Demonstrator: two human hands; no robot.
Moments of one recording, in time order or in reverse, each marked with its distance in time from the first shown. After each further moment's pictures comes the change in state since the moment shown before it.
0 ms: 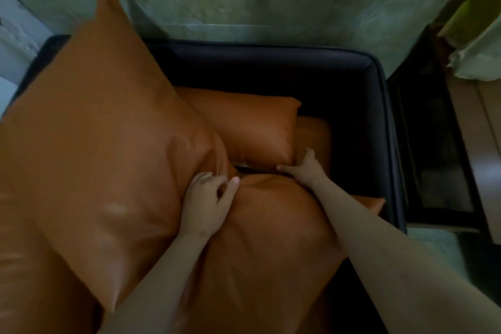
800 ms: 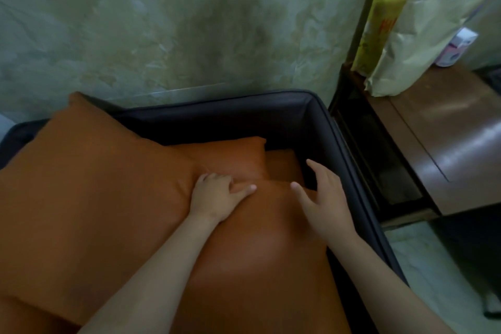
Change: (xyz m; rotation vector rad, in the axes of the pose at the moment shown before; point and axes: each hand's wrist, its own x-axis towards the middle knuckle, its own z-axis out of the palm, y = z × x) left_hand 0.087 0.052 -0.015 0.405 -0.360 0.166; right_hand -0.137 0.008 -0.033 -0.039 0.607 -0.482
